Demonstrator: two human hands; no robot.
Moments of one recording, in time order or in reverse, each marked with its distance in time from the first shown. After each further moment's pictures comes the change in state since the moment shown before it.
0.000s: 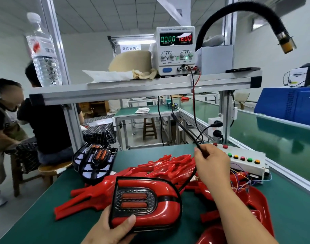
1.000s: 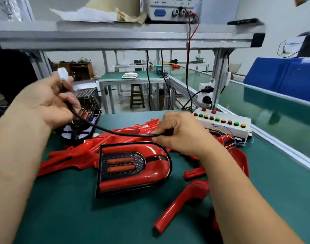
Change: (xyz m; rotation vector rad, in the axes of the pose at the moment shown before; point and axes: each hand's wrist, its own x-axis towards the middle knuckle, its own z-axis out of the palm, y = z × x) left_hand 0.113 0.110 -0.087 -0.851 0.166 0.039; right_hand -0.021 -0.047 -0.023 -0.080 -0.731 -0.512
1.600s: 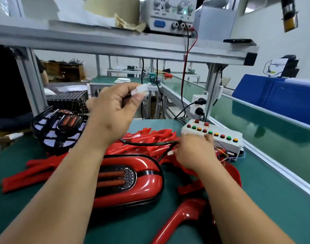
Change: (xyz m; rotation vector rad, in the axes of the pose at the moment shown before) left_hand -0.039 -0.090 0.082 1.047 -0.223 0.895; right_hand 0.002 0.058 0.010 -0.732 -0.198 0.595
